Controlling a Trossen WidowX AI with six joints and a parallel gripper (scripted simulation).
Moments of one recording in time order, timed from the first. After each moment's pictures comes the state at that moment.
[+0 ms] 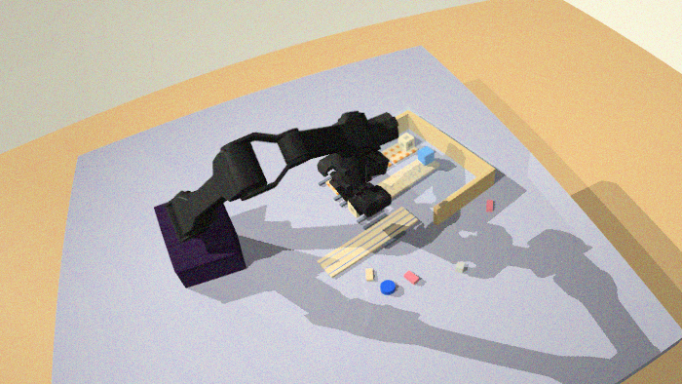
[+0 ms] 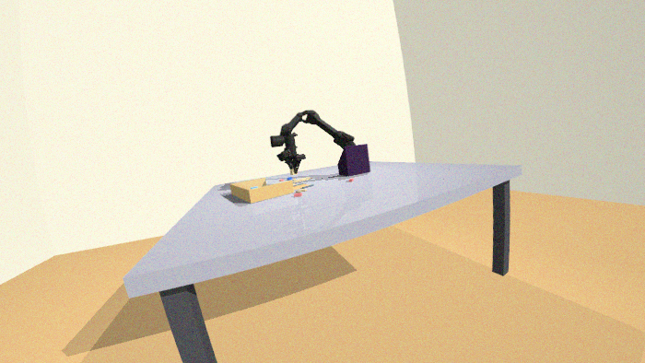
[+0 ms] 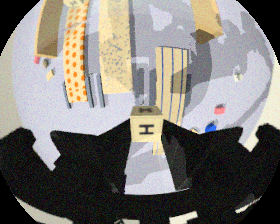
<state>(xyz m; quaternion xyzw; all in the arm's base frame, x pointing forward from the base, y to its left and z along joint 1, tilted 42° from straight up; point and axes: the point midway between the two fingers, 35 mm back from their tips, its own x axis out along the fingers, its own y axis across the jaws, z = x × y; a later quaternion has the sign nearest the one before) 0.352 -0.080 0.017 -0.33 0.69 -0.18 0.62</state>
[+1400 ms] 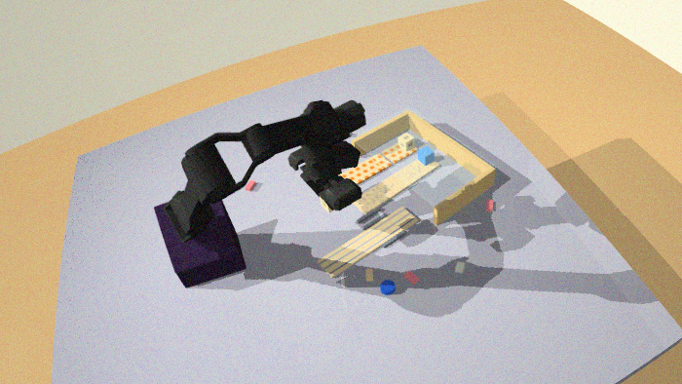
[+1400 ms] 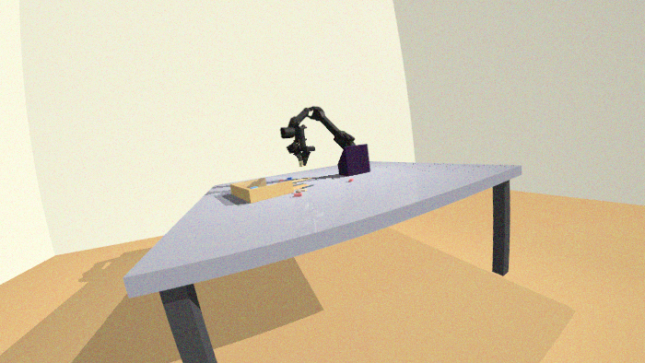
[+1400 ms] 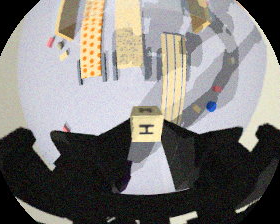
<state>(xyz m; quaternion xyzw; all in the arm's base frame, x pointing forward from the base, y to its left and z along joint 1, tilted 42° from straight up) 0.297 -0.048 0.037 -0.33 0.68 -0.18 0.62</state>
